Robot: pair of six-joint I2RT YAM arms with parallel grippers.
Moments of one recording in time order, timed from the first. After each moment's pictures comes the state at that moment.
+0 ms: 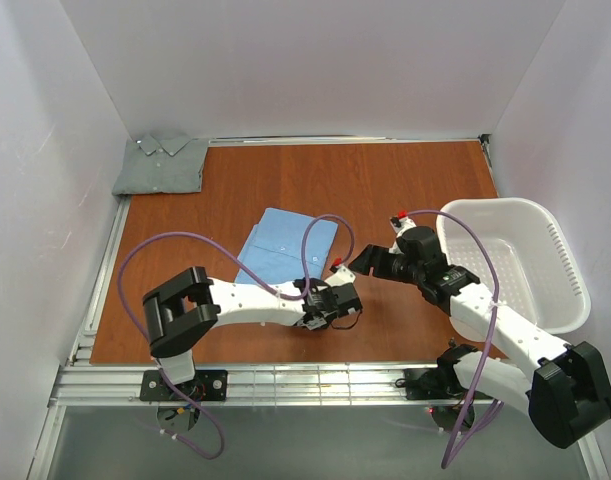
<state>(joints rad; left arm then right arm) -1.24 1.74 1.10 -0.64 -0.55 -0.45 0.52 1.02 0.57 -0.21 -0.27 0.63</state>
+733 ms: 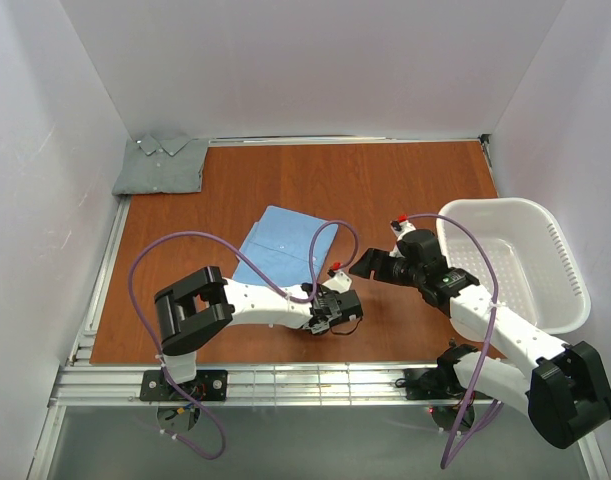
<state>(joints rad) -1.26 1.83 1.11 -0.70 -0.67 -0.48 0.50 1.02 0.54 -0.21 -0.28 0.64</state>
